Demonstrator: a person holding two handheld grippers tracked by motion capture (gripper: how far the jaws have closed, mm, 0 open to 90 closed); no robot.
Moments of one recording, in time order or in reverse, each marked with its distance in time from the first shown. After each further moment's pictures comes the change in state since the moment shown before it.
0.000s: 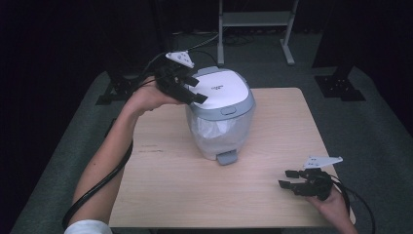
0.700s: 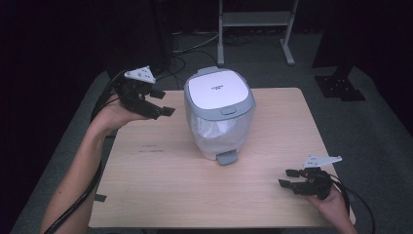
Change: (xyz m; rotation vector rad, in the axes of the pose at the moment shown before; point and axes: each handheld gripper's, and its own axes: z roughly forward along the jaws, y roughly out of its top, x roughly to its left) left arm -0.003 -0.078 -0.047 0.002 0.089 -0.095; right arm -0.001 0.001 0.001 0.008 -0.025 0.006
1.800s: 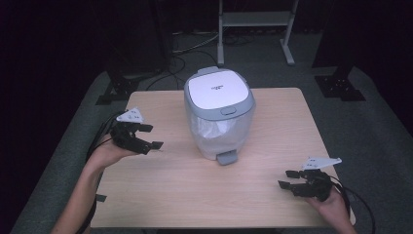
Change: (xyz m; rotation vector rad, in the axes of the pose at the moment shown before) left arm -0.018 -0.107 0.027 0.035 0.011 -0.096; right arm 0.006 -0.001 -0.001 0.006 -0.015 -0.018
